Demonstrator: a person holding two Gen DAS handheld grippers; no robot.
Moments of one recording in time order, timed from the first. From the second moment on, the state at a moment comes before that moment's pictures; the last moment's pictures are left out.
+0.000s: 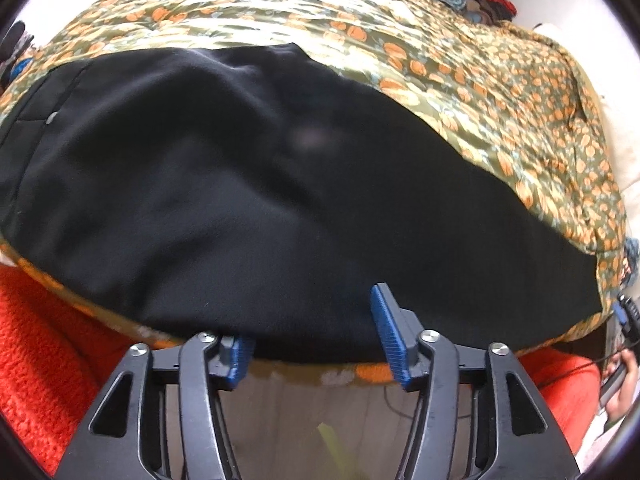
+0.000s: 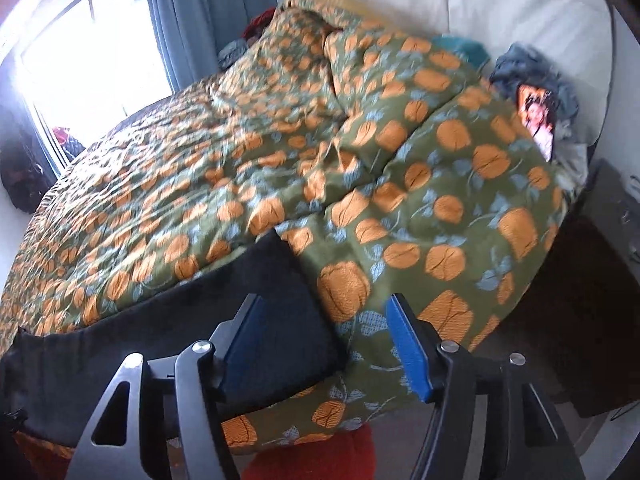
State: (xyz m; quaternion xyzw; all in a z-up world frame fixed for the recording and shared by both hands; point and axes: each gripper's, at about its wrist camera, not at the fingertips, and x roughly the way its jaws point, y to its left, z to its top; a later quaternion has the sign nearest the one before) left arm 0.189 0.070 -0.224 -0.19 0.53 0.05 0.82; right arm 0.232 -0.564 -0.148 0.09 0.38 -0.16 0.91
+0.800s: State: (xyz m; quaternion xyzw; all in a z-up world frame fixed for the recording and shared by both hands) left arm 0.255 -0.068 -0.163 -0.04 0.52 -0.11 0.85; right arm 0.209 -0.474 -0.145 0.00 0.34 -0.12 0.93
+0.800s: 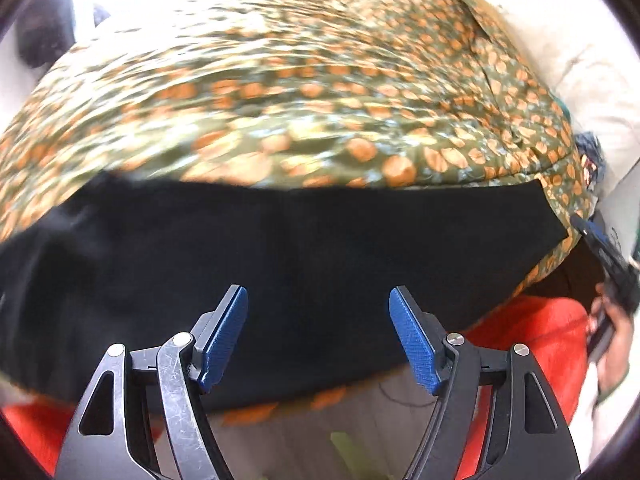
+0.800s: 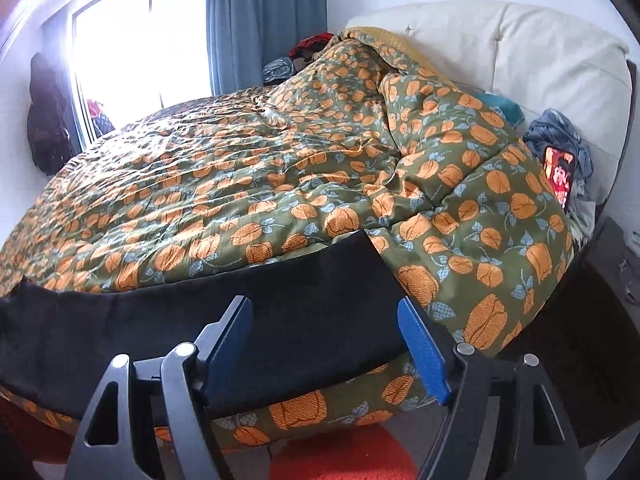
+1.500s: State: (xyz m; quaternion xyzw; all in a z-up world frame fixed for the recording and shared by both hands) left arm 0.358 -0.179 -0.230 0.10 0.55 -0.06 0.82; right arm 0.212 -0.482 -0.147 0.02 0.34 -0.11 0.93
